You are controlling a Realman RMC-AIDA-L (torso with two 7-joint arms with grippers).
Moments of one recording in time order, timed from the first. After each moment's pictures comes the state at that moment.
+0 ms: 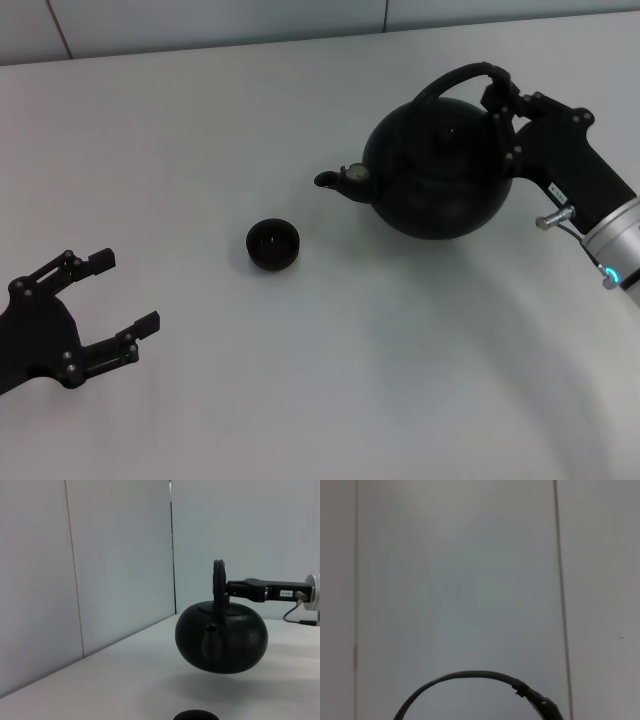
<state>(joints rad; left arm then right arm) -0.33 -2.06 0.43 0.43 2.02 1.66 -0.71 0.43 2.05 0.37 0.16 -2.08 -1.35 0.21</state>
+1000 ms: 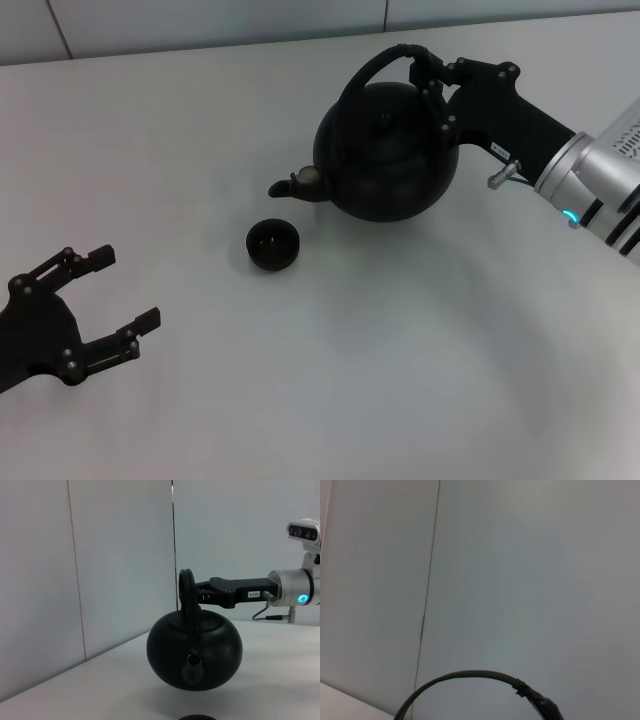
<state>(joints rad) -0.33 -2.06 0.43 0.43 2.01 1.67 -0.71 0.63 2.06 0.32 -0.01 -2.20 -1.27 0.32</state>
